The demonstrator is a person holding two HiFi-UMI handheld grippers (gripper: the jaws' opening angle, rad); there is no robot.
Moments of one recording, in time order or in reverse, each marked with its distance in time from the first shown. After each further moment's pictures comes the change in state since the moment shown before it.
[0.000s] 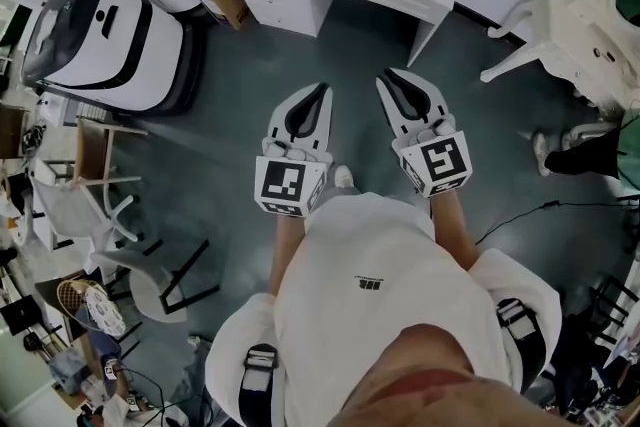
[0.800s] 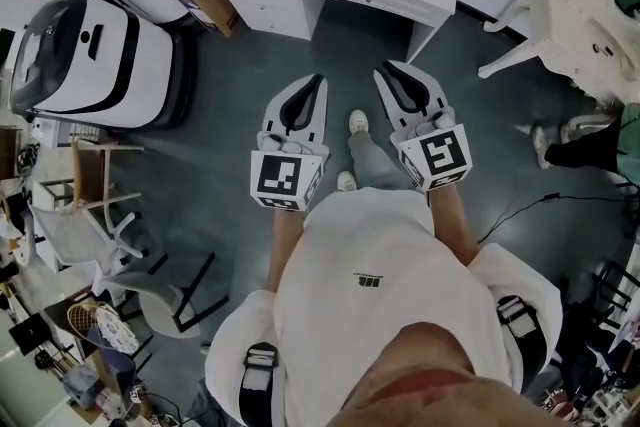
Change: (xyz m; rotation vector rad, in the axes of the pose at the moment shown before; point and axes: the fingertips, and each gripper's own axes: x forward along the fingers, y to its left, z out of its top) left arm 0.062 0.068 -0.001 -0.008 -0.001 -0.036; right arm 0.078 -0.034 -0.002 0.001 0.020 -0.047
